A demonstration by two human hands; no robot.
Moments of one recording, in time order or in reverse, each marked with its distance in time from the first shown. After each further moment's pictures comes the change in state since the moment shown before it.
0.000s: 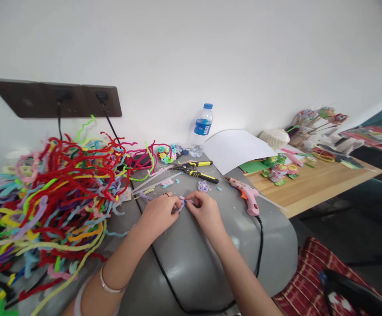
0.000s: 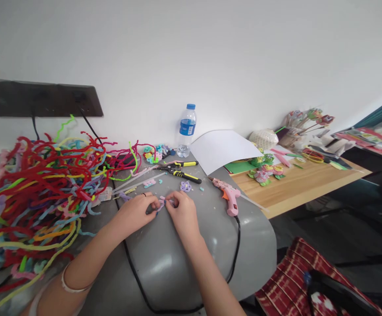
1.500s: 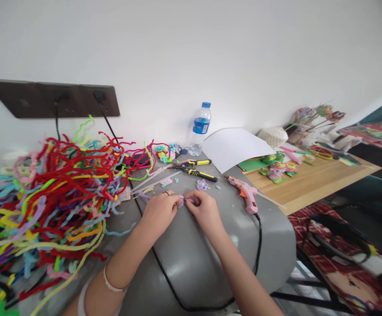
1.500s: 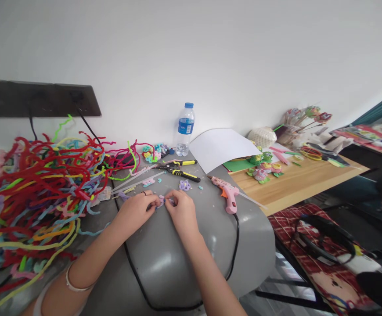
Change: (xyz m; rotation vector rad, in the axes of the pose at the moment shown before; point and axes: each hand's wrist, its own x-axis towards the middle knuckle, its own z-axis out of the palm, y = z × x) left_hand 0.002 0.004 0.003 0.077 0.044 0.002; right_hand 0.000 -0.004 -0.002 -0.008 -0.008 0.031
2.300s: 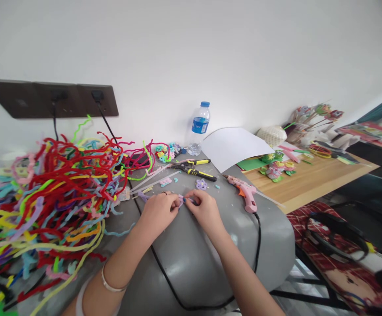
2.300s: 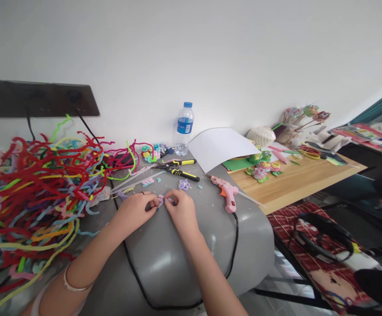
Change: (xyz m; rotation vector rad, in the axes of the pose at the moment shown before) left_hand 0.000 -0.001 -0.001 -0.073 0.025 -0.004; right_hand 0.001 0.003 -0.001 0.097 0.022 0.007
